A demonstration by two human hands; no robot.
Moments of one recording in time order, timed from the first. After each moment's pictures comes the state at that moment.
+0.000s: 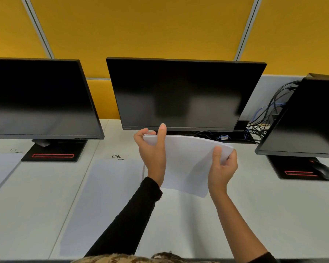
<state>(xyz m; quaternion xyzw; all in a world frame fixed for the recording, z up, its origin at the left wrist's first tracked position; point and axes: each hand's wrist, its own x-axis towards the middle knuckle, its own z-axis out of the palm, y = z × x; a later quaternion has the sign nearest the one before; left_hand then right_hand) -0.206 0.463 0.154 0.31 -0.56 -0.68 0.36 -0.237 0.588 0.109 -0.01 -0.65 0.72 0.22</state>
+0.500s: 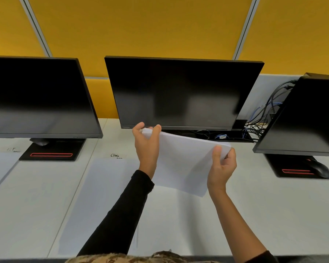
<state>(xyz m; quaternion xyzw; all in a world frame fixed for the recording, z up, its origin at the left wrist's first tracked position) -0.209 0.442 0.153 0.30 -0.62 -0.66 0.30 -0.231 0.590 0.114 0.01 -0.64 0.73 0.22</state>
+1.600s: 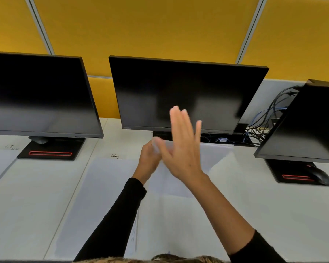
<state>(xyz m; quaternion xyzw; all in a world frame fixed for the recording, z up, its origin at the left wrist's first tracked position) -0.200 0.427 0.124 0.12 -0.68 -0.70 0.17 -0.215 0.519 0.171 0.32 -0.87 0.29 0.23</state>
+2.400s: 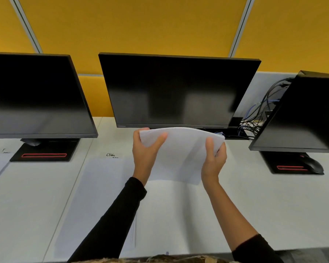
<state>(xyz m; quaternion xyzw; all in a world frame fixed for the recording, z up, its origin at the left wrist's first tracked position) -0.196 0.437 0.129 0.19 -0.62 -0.71 0.26 -0.245 0.577 0.115 -0.03 -0.64 0.75 0.16</state>
